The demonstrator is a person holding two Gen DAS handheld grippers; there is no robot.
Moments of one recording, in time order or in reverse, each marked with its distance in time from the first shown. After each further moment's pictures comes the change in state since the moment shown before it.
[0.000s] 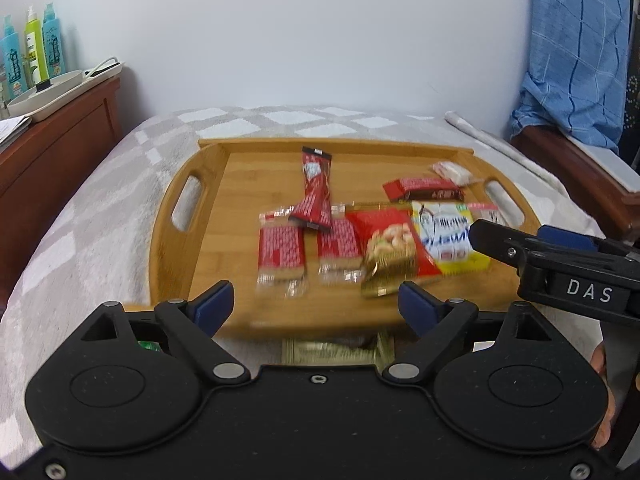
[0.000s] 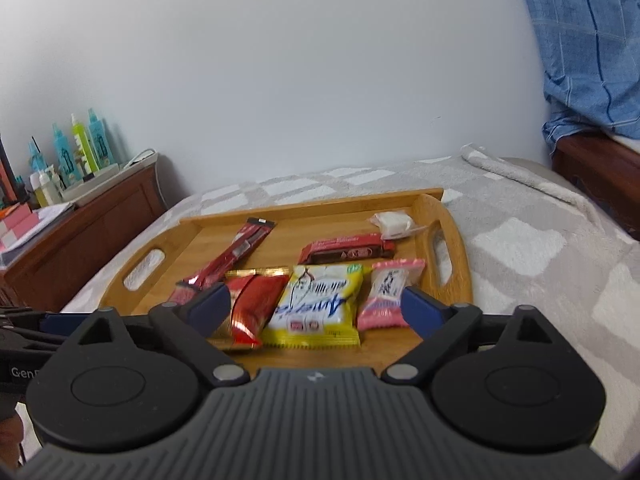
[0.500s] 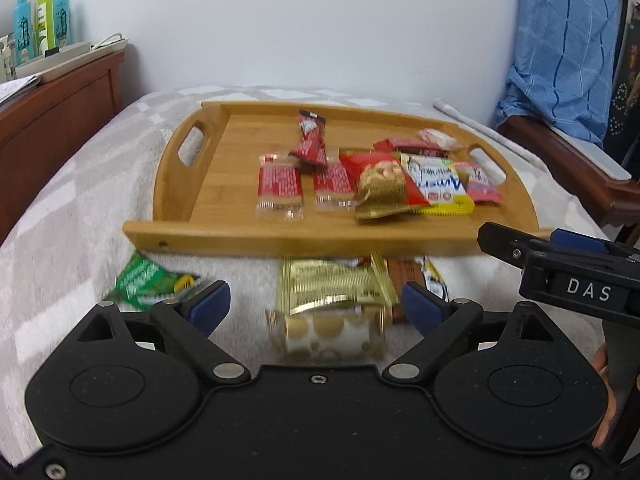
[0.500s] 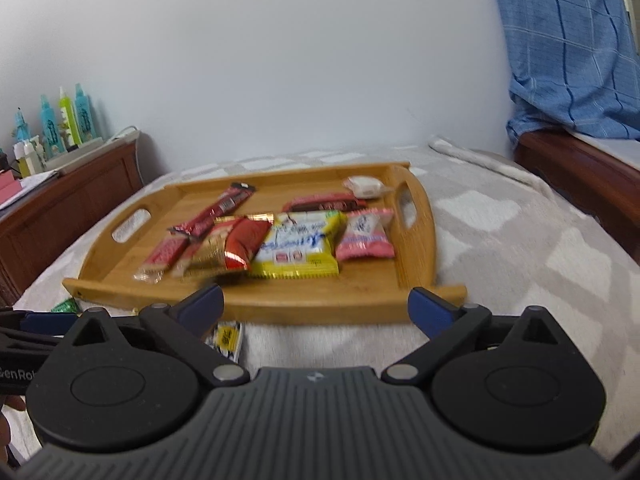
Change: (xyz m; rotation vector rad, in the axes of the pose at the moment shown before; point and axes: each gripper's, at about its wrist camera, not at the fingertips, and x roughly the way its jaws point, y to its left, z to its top) left arm -0.017 0.008 -0.056 -0.027 -0.001 -0.047; right arm -0.035 0.013 -0.042 -0.025 0.017 -0.112
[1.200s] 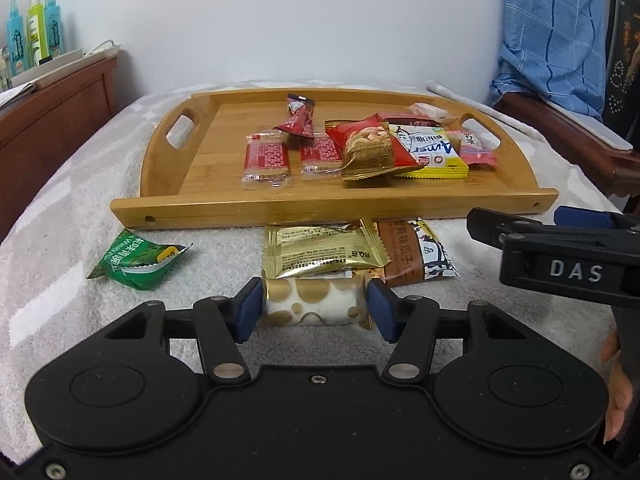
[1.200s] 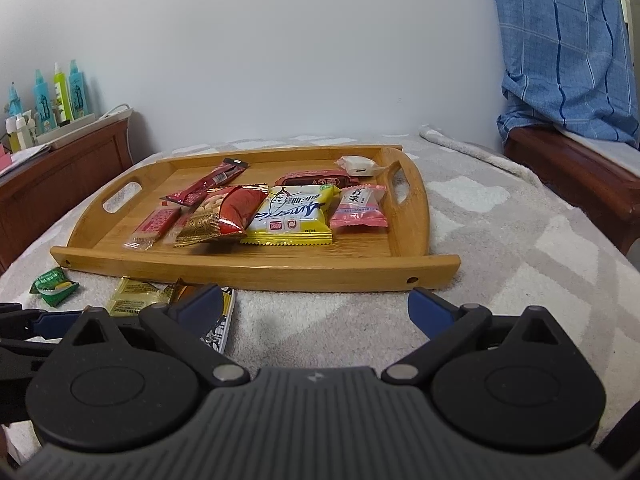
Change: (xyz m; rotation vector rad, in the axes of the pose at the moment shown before) left arm 0.005 -0.014 -0.023 0.062 -0.011 0.027; right arm -0.001 0.009 -0.015 -0.056 0.021 -0.048
